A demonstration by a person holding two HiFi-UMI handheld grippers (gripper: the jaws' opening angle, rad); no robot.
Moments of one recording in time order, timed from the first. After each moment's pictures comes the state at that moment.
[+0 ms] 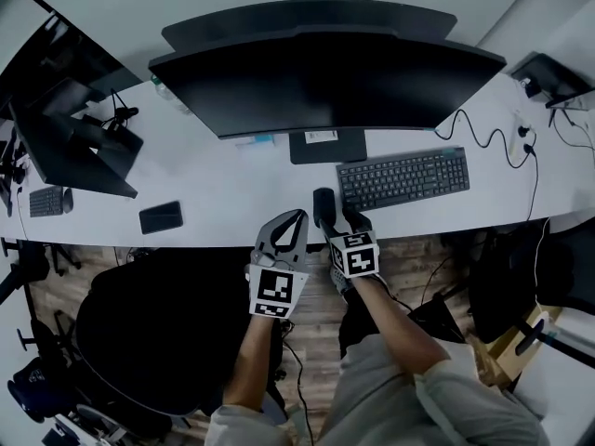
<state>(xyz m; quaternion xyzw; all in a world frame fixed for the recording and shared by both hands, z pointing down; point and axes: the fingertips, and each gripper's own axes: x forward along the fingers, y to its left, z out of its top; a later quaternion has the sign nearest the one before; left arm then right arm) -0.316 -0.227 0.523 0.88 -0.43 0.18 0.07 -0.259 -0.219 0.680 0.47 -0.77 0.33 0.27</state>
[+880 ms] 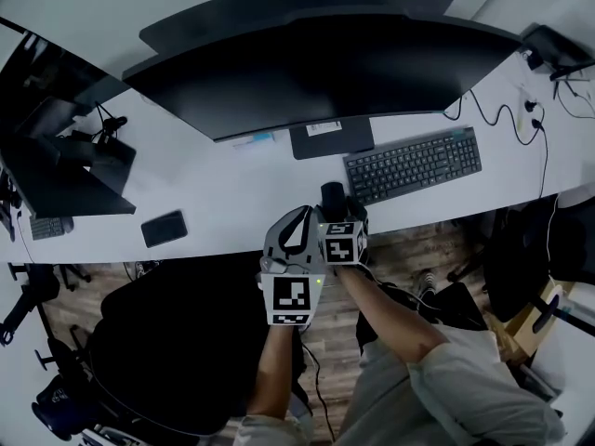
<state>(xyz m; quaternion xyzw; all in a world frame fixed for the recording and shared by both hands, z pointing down) -0.321 -0.245 0.526 0.87 -0.45 0.18 0.09 -0.277 -0.244 0.733 0.56 -0.69 0.34 0.30</state>
